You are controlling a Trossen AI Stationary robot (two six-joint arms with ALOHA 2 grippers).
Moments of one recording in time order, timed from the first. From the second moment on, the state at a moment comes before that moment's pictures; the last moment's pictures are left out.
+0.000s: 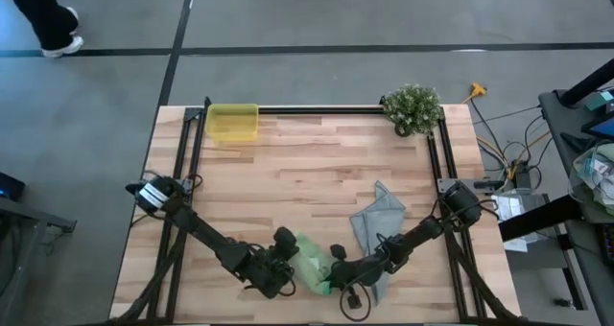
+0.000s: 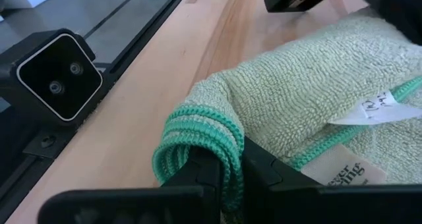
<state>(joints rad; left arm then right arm) -0.65 1.93 1.05 -0.11 -0.74 0.29 0.66 2.18 0.86 0.80 0.21 0.31</state>
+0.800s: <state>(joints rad) -0.74 1.89 1.11 -0.40 -0.61 -0.02 0.66 2.10 0.86 0.62 0.30 0.20</state>
